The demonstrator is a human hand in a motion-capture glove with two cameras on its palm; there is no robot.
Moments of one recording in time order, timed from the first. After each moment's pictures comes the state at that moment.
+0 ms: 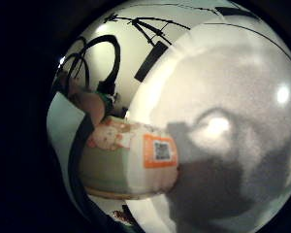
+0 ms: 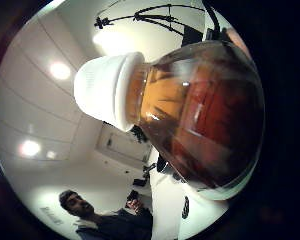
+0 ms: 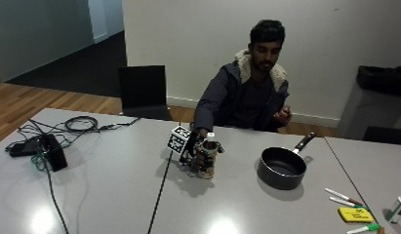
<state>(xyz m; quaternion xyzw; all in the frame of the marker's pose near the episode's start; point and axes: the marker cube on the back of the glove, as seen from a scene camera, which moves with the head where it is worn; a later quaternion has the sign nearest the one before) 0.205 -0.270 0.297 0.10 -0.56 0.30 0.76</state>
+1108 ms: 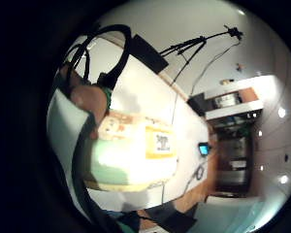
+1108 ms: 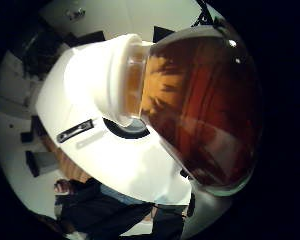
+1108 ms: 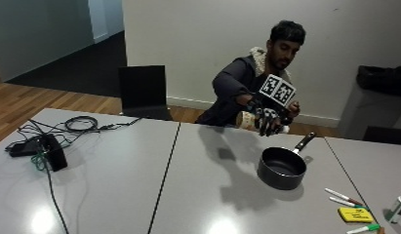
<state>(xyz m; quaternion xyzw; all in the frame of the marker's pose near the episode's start) -0.011 -0.364 0.097 -0.12 0.17 -0.04 0.98</state>
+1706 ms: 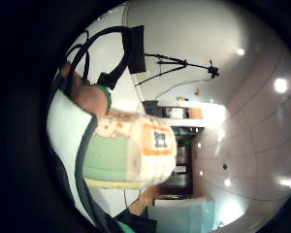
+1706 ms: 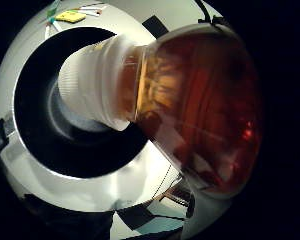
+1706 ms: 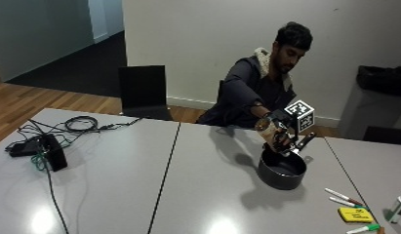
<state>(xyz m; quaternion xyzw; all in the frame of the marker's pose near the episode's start) -0.092 -0.379 0.160 -0.13 0.46 -0.17 0.86</state>
